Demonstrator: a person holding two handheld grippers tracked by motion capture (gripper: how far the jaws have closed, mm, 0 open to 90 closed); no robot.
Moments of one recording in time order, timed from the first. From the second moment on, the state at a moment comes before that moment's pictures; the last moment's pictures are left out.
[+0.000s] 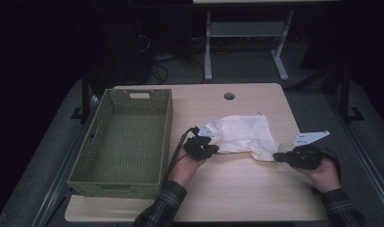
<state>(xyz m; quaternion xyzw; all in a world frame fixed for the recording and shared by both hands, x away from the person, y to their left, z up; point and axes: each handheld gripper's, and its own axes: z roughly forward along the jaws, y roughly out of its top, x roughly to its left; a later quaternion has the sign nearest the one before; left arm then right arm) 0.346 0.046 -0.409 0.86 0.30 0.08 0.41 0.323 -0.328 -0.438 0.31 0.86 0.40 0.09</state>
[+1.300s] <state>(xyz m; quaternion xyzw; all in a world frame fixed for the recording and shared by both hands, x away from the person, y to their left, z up) 0.373 0.029 -0.419 0.86 0.30 0.11 0.39 0.337 -0.346 -0.455 0.34 0.86 0.36 0.09</state>
